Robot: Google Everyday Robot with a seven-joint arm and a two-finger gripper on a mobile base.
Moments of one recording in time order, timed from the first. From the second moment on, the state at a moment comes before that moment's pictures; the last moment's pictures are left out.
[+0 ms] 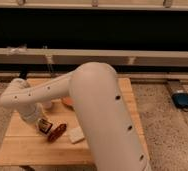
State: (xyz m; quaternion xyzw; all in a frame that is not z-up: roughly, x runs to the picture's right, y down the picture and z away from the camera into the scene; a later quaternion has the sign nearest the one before) arm -0.268 0.188 0.753 -0.12 -0.33 -0.91 0.22
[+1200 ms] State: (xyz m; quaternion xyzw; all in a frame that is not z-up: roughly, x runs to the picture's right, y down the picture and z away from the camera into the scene) arm -0.105 0.242 0.720 -0.23 -0.35 -0.84 0.35
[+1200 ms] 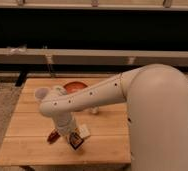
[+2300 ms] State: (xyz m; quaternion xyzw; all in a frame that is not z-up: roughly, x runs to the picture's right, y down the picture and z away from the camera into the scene) arm -0.079 0.239 0.739 -0.26 -0.33 -0.81 0.40
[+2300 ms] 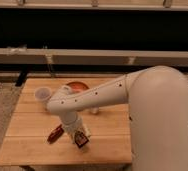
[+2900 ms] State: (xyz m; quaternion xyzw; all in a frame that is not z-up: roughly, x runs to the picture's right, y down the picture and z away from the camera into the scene) arm -0.078 0.233 0.755 -0.26 -0.32 -0.81 0.41
